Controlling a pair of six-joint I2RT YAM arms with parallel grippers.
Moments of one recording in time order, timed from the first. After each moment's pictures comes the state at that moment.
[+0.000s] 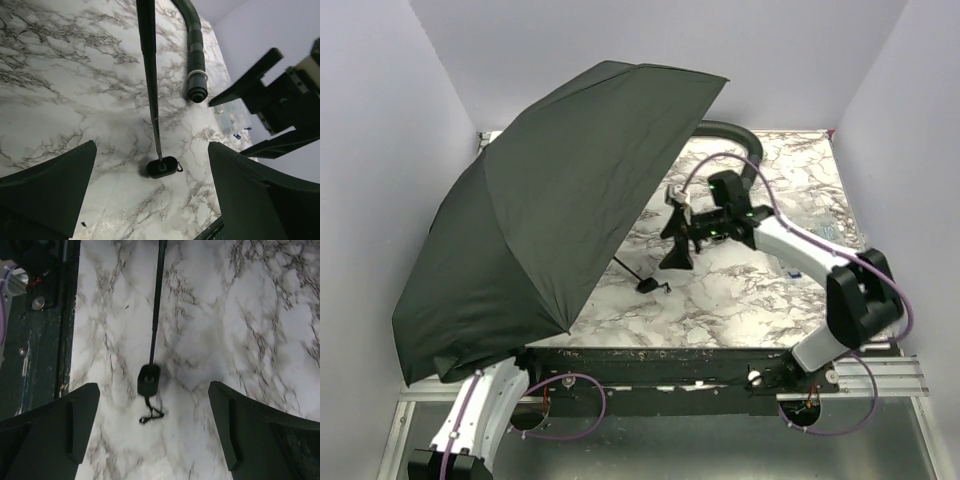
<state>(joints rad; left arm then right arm) -0.11 0.51 0.26 0.10 0.43 -0.75 0.47 1.51 1.03 -0.26 -0.97 -0.47</state>
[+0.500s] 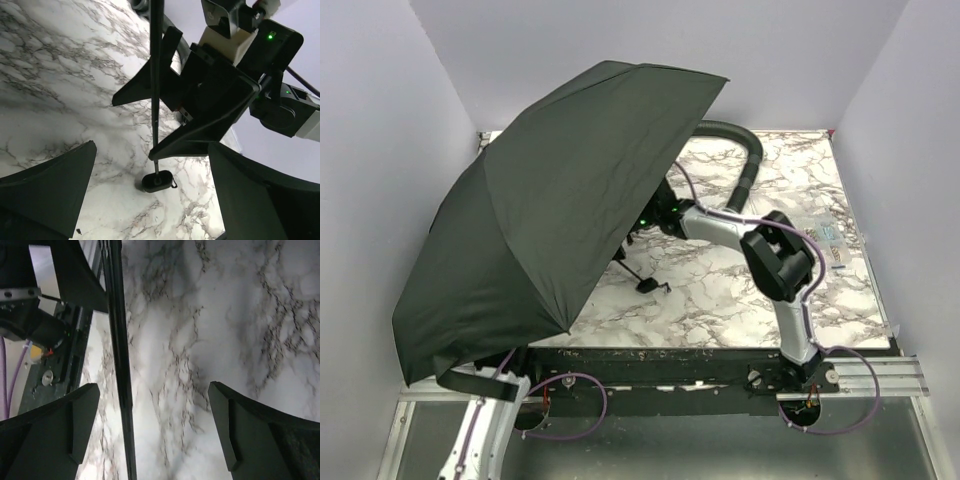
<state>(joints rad) -0.11 0.29 0.16 0.08 0.33 -0.85 0.73 2.06 1.44 0.10 -0.96 -0.05</state>
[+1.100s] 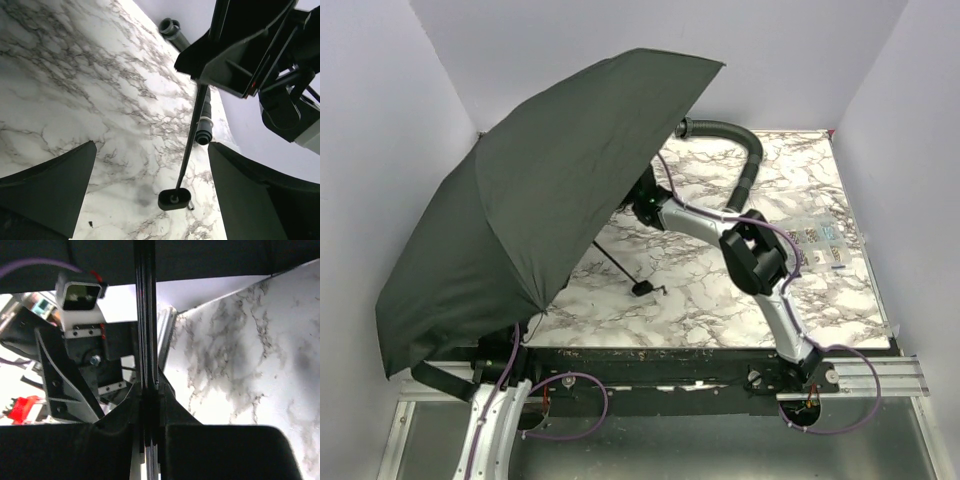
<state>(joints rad) -0.12 0.01 0.14 -0.19 0.14 -0.90 0.79 2.28 1.79 0.45 -1.10 0.59</state>
